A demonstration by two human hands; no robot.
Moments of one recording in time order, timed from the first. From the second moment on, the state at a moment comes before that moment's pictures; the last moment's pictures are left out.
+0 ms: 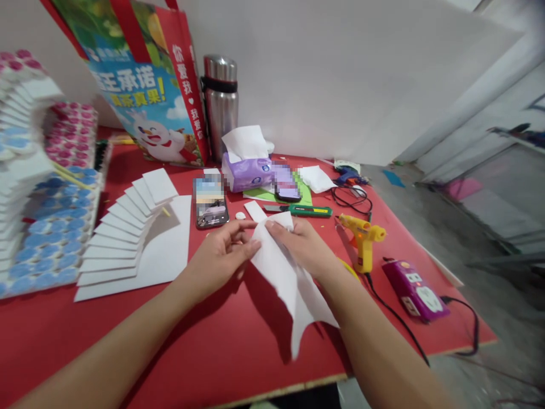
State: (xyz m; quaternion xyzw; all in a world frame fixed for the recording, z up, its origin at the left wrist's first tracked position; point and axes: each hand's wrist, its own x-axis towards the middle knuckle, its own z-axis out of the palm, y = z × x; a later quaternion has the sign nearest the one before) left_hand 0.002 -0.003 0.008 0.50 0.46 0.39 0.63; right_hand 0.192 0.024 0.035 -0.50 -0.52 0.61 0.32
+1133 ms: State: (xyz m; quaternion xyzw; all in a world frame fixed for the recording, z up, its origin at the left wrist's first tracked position) left_hand -0.006 0.004 0.001 0.57 0.49 0.42 0.51; right_hand 0.184 0.020 0.038 -0.49 -0.53 0.67 0.15
